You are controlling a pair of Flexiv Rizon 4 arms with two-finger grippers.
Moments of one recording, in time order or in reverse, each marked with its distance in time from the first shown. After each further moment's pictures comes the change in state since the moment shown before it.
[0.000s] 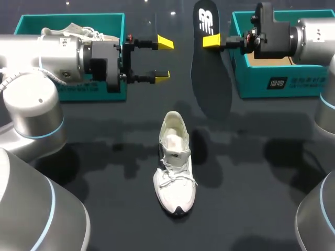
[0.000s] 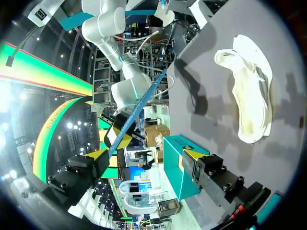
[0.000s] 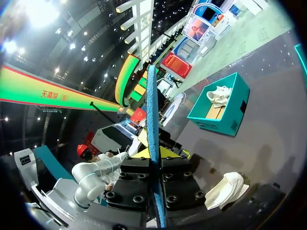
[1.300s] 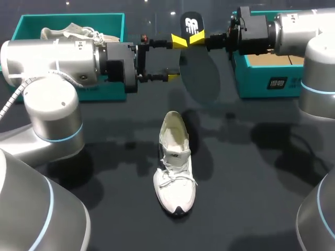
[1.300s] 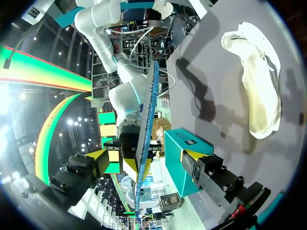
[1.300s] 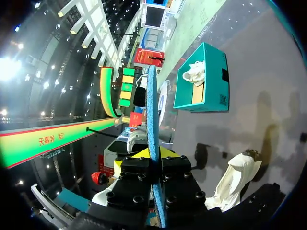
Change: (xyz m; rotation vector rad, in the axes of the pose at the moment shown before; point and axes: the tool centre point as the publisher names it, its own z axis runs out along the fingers) left arm 0.002 0.011 0.032 -0.064 -0.004 0.022; right arm -0.058 0.023 0.029 0.041 -0.068 0.429
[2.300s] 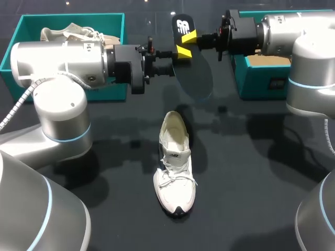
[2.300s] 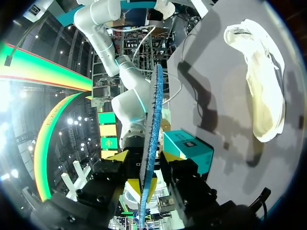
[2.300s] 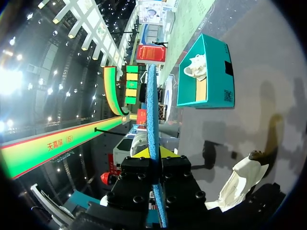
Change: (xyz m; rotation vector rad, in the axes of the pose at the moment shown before) left arm 0.011 0.002 0.016 0.006 0.002 -0.018; right arm -0.014 0.017 0.020 0.044 0.067 0.075
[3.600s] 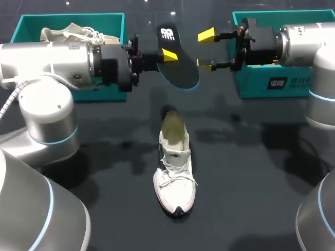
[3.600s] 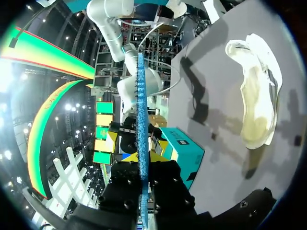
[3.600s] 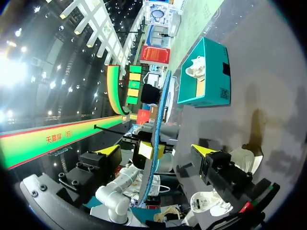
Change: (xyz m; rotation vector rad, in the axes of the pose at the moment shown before) left arm 0.002 0.007 -0.035 -0.044 0.013 -0.150; right arm 0.000 -0.038 -0.041 -0.015 0.002 -0.064
